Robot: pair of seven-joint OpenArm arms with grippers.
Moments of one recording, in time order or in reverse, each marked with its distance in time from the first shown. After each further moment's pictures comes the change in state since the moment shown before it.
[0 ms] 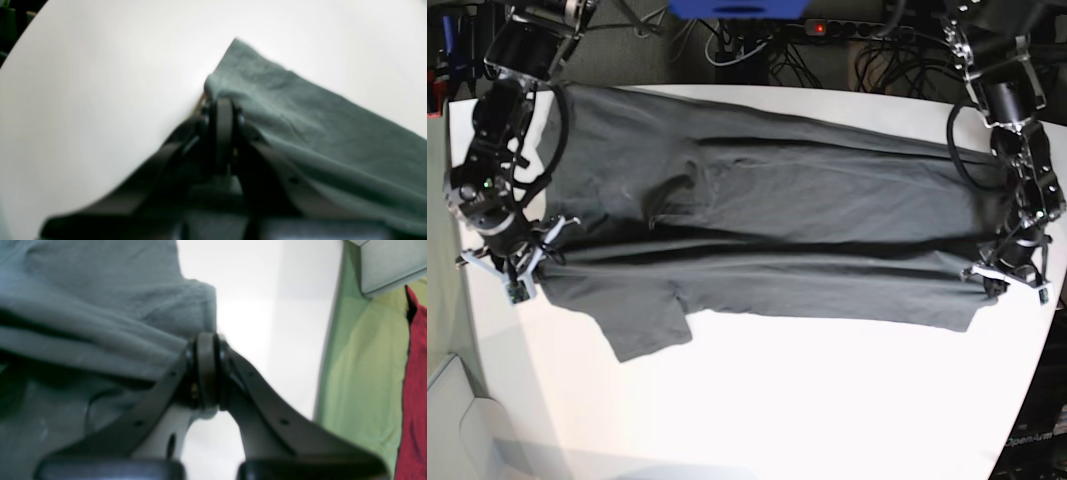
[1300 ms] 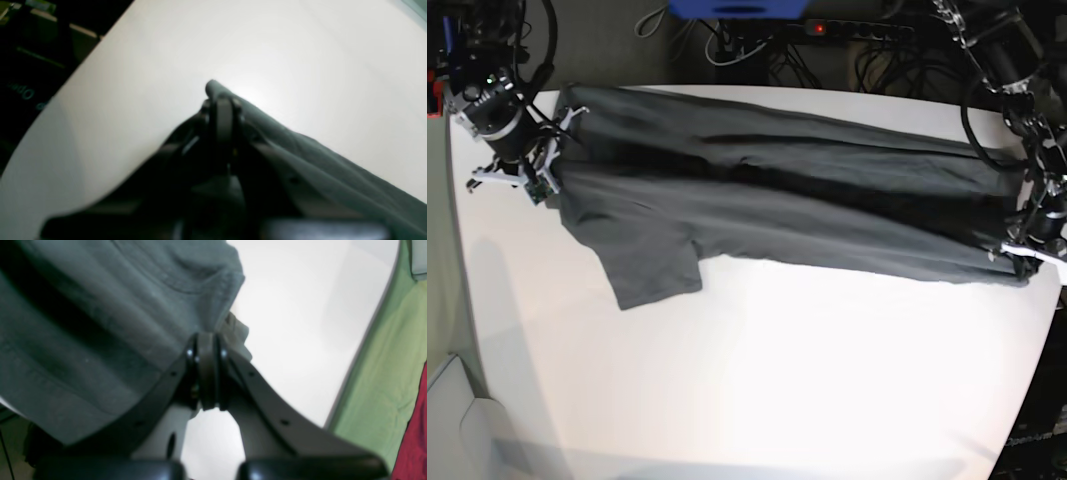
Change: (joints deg) left arm 9.5 3.1 -11.3 19.7 -1.2 -0.2 9.7; right arm -24.8 6.4 -6.2 15.5 6.7 0.0 0.7
